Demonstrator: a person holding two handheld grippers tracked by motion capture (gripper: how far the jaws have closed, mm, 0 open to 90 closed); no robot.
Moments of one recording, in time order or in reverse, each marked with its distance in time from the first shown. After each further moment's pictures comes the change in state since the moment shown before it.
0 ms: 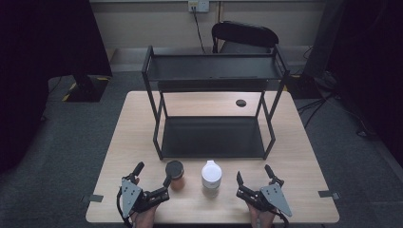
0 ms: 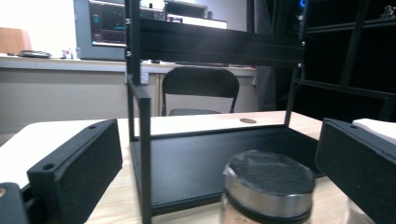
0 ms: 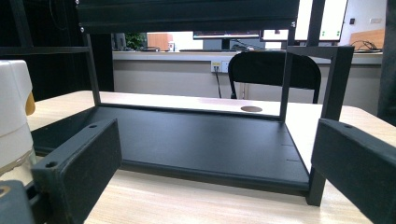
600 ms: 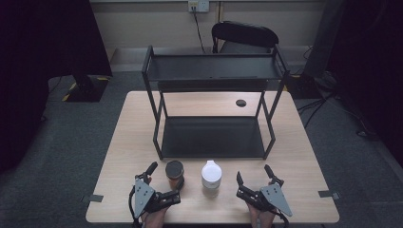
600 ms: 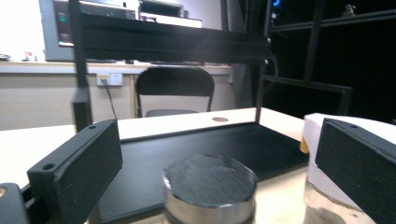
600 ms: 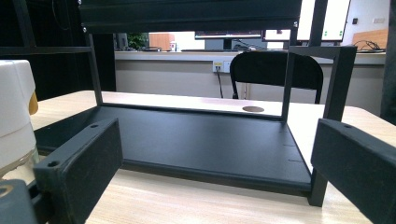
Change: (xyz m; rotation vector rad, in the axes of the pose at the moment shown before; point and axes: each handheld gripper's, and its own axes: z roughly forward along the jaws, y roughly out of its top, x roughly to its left) left arm -0.010 -0.004 0.013 0.016 -0.101 0.023; right arm -0.001 0.000 0.000 0.000 0.007 0.000
